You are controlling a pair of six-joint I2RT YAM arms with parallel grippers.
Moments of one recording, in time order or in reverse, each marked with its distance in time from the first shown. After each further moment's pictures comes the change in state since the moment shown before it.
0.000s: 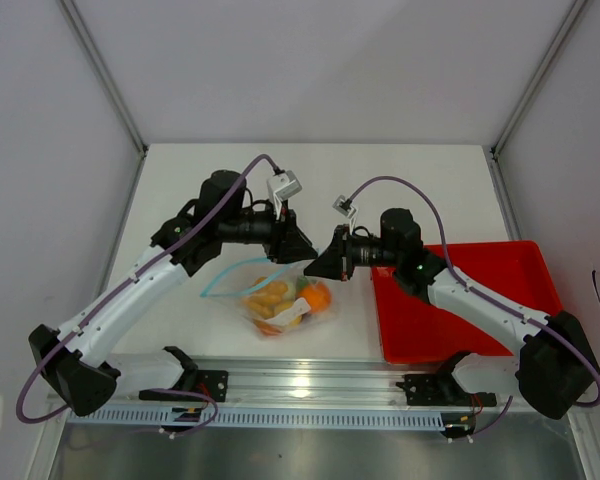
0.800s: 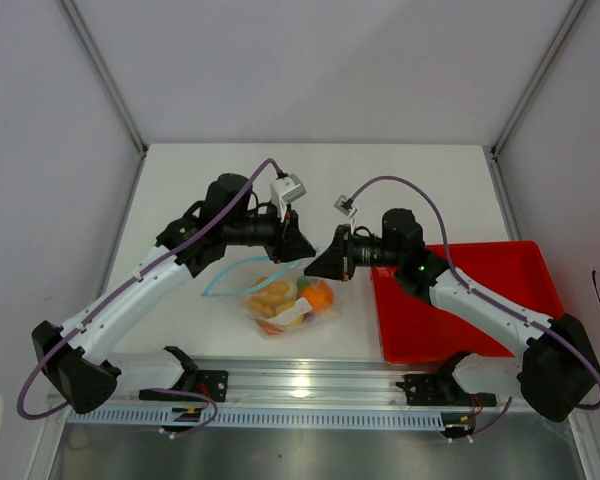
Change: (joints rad) left arm -0.027 0.011 -0.013 -0.019 -0.101 0.030; right arm 0.003 -0.016 0.001 -0.004 0.000 0.016
